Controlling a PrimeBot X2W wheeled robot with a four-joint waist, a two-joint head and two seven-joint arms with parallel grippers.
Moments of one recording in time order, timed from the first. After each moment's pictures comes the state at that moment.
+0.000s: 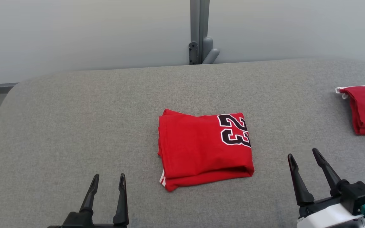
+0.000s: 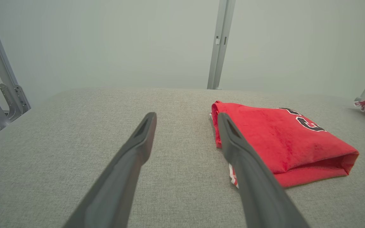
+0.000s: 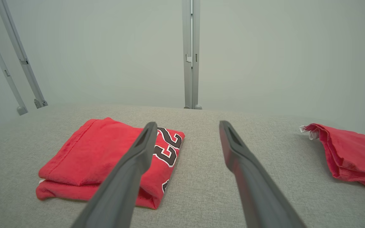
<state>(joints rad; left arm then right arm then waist) 0.15 0.05 -0.19 0.06 -0.19 0.01 -0.26 0.12 -0.20 0.09 -0.01 0.20 0.13 -0.26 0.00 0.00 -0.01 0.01</state>
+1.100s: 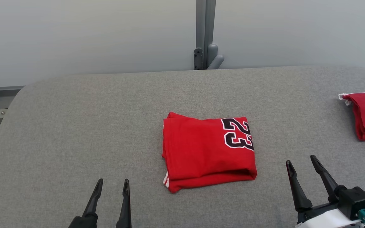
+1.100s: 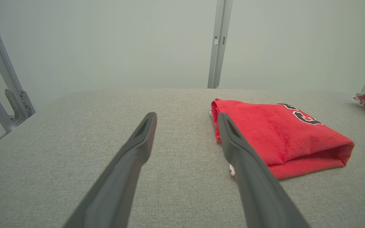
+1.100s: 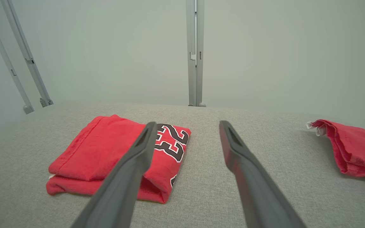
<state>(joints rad) 0.17 0.05 -0.19 0.06 -0.15 0.00 -0.26 0.14 -0.18 0.09 0.00 0.19 0.13 -0.26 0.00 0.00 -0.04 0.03</state>
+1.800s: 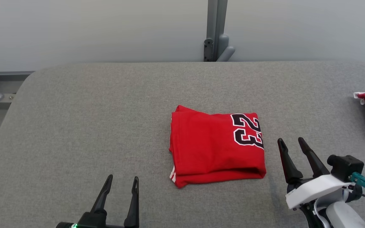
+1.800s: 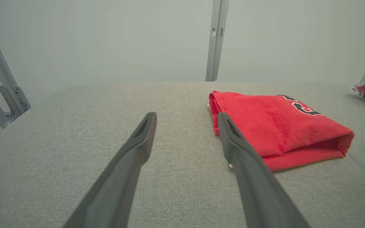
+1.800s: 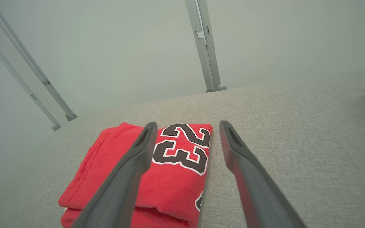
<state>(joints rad) 0.15 0.05 -0.23 0.07 -0.13 -0.02 -0.26 -0.08 -0.21 0.20 0.24 0.47 0.13 -0.26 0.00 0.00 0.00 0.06</state>
